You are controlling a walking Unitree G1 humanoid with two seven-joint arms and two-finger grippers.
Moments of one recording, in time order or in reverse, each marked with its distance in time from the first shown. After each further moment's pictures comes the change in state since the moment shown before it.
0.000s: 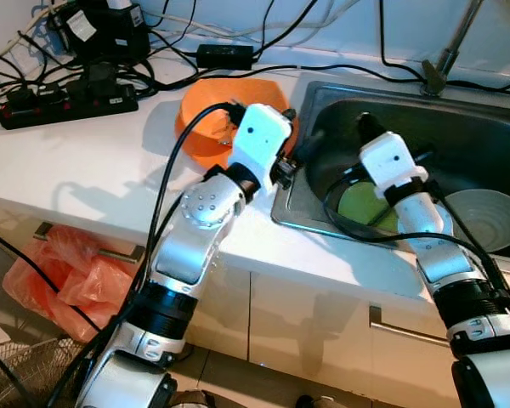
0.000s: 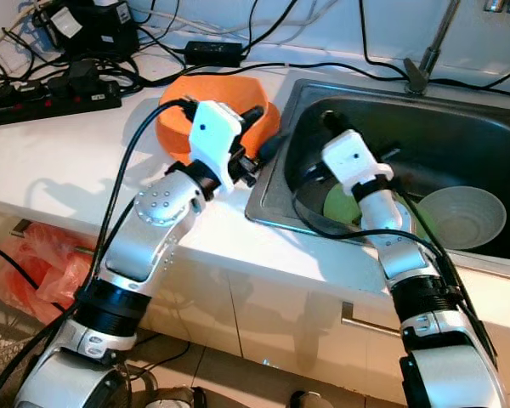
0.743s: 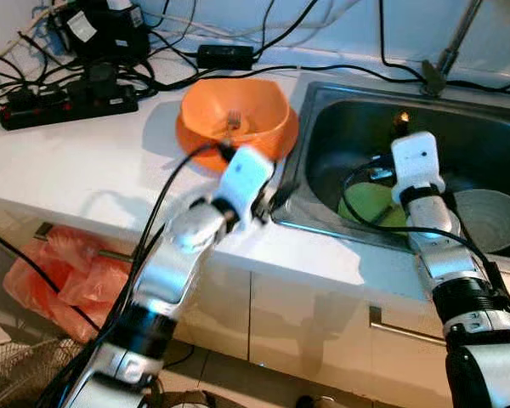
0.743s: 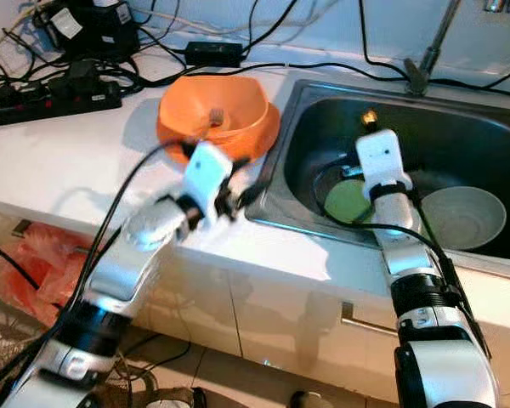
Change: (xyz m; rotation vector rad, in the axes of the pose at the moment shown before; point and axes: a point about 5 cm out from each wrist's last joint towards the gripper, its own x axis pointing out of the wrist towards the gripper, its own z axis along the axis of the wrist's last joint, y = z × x) left arm -0.035 0.001 -0.050 -0.025 0.239 -0.098; right arm -0.005 -0.012 -0.034 0.194 0.239 -0.170
